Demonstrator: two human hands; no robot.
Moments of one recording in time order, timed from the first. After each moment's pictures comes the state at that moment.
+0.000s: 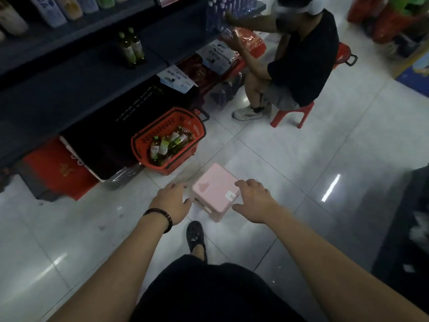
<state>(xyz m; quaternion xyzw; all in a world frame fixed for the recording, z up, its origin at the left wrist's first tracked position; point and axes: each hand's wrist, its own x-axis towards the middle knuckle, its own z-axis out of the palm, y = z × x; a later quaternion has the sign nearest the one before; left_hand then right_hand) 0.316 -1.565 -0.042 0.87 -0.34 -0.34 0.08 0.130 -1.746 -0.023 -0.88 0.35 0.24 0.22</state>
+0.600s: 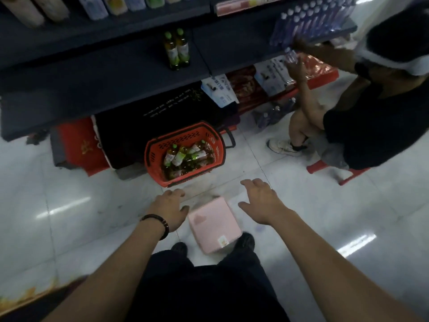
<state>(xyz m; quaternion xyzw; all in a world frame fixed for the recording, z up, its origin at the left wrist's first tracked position) 0.422 -1.767 -0.061 0.91 -0.15 -0.37 0.08 0.319 -2.024 -0.043 -0.92 0.18 0.29 0.18</state>
